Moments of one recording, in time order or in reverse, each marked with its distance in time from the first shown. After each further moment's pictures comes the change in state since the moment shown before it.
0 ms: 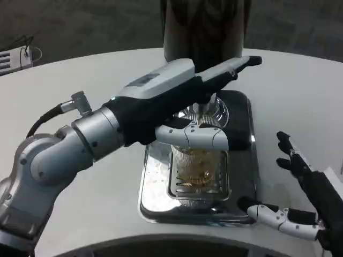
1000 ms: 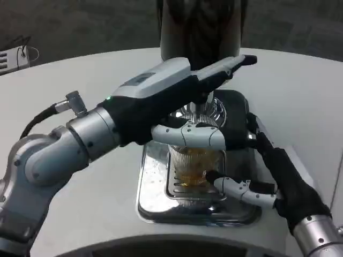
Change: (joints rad) left arm 0.019 0.015 0.014 -0.052 0.001 0.037 -0.003; right arm -0.254 0.025 0.114 0.299 0.022 -0.048 -0.145
